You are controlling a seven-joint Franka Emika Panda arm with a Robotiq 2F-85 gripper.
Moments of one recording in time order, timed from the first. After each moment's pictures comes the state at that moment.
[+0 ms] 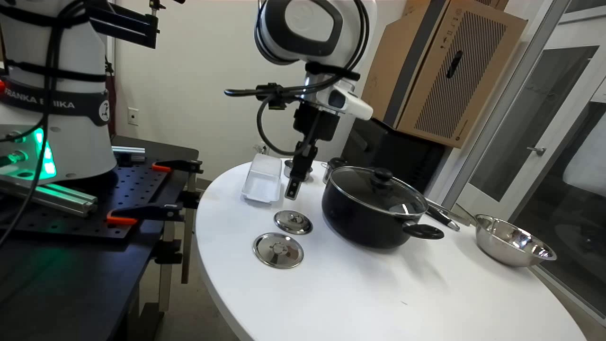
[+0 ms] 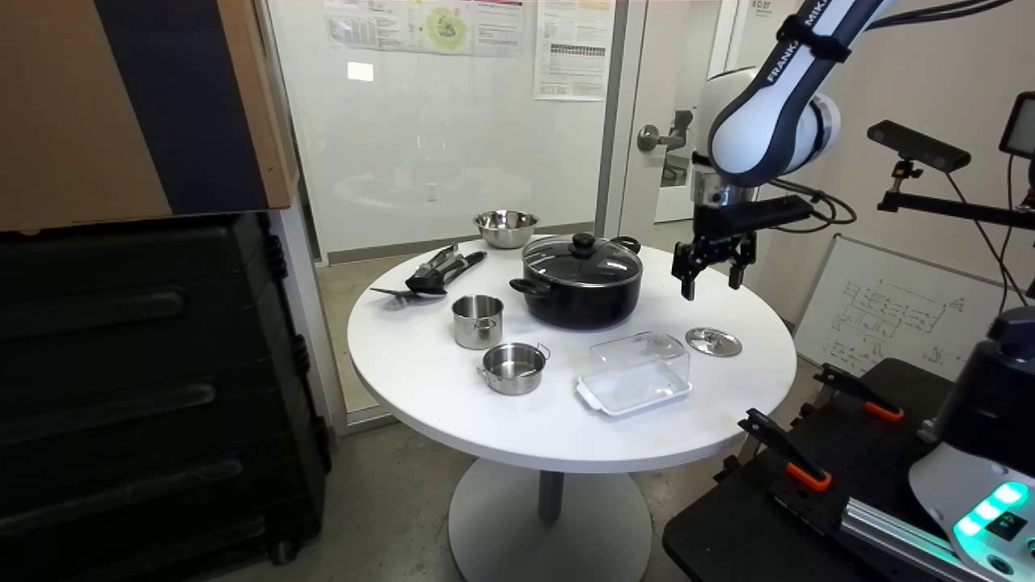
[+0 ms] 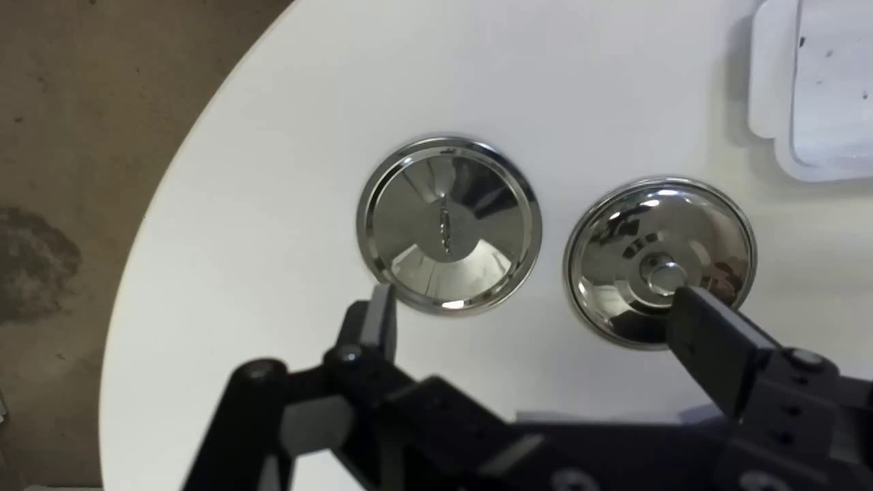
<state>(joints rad) -0.14 0.08 -0.05 -2.63 -0.27 2.66 0.35</state>
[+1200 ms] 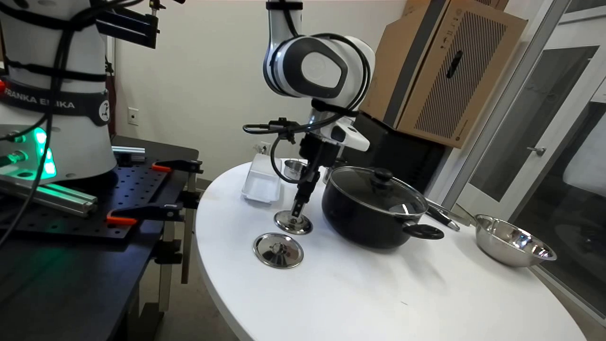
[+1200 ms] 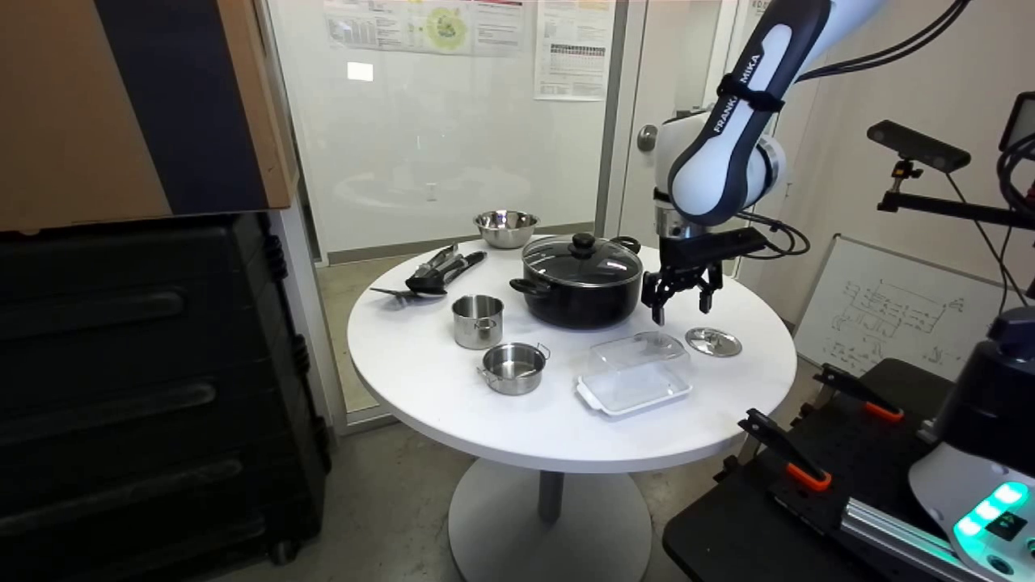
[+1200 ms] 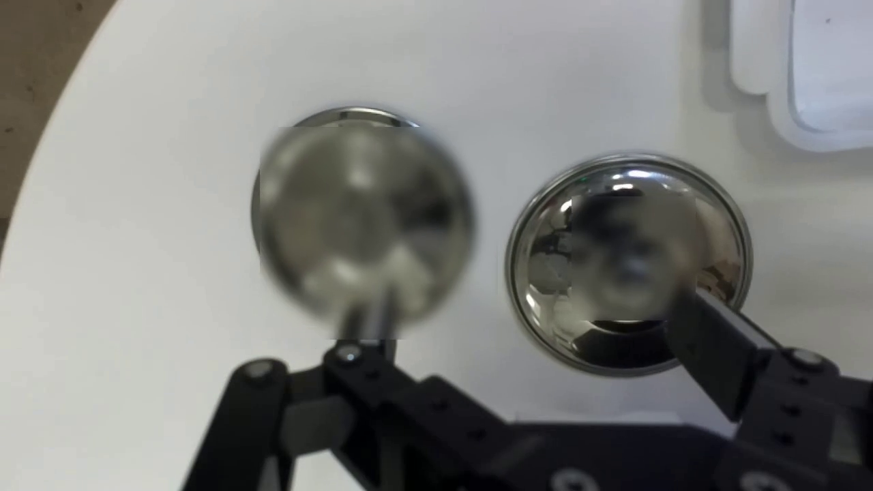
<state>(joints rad) 0.03 0.31 -0.13 -2.50 -0.26 2.72 0.46</state>
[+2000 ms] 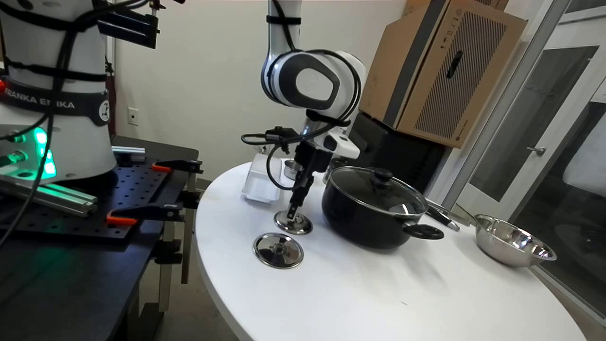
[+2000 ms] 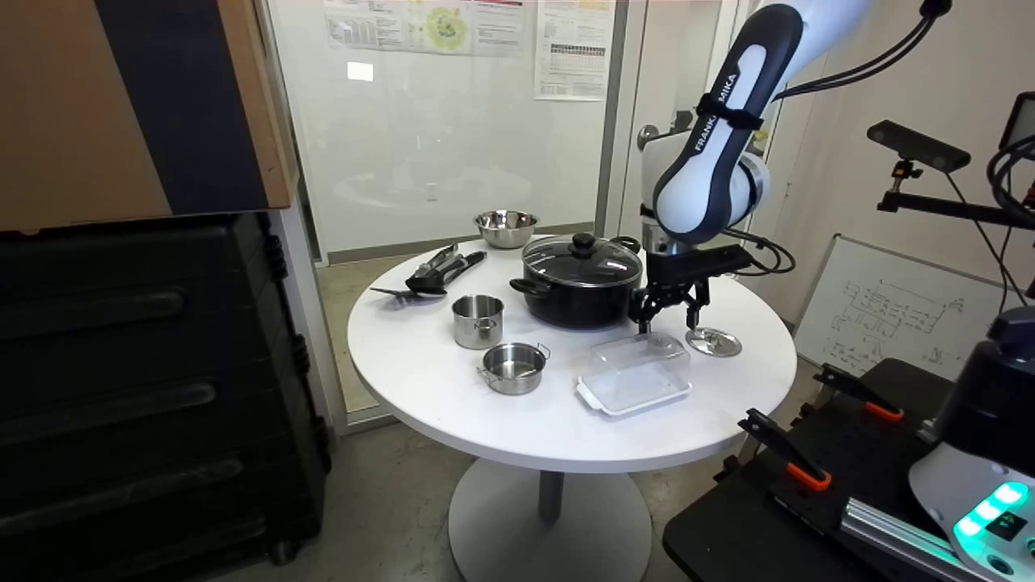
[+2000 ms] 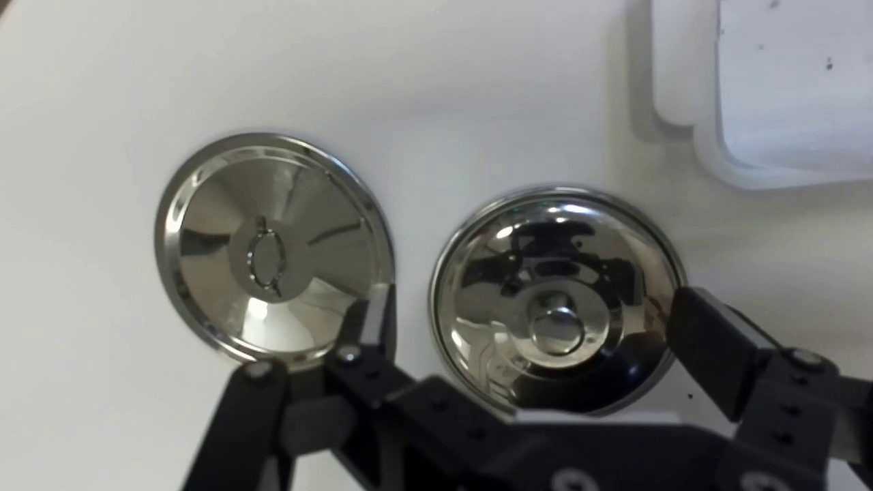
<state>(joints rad) 0.08 0.38 -0.13 -2.49 -0.19 2.76 0.46</state>
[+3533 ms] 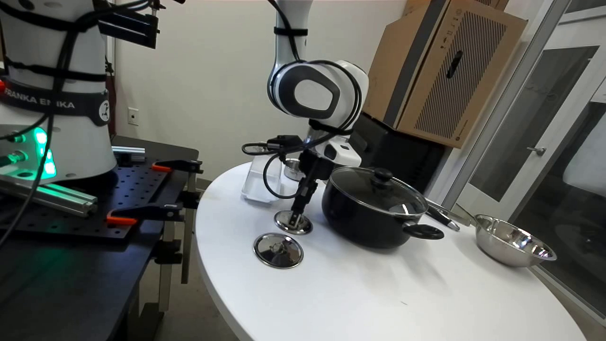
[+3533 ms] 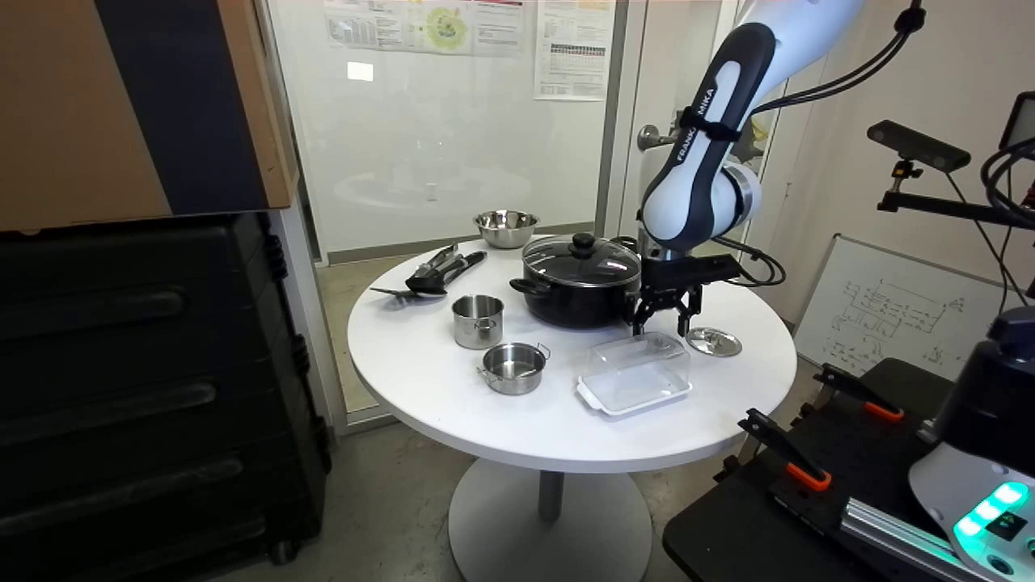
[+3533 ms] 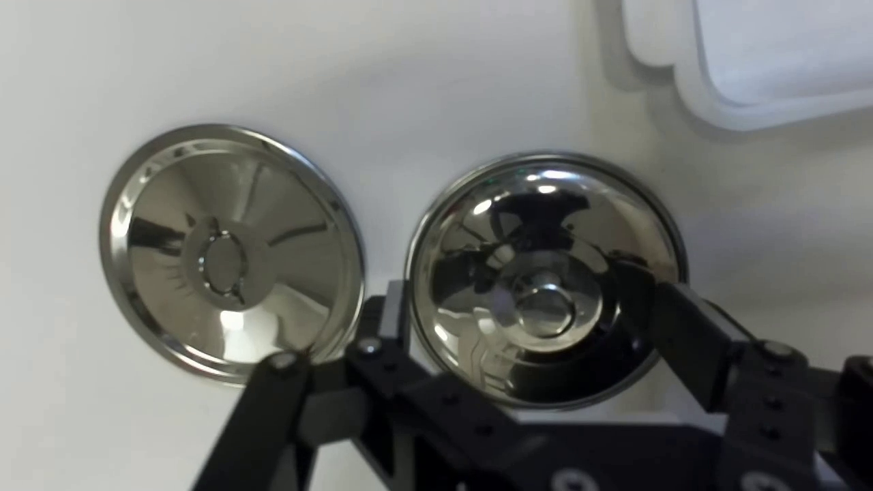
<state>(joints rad) 0.10 0.44 -0.14 -2.45 -0.08 2.81 0.45</state>
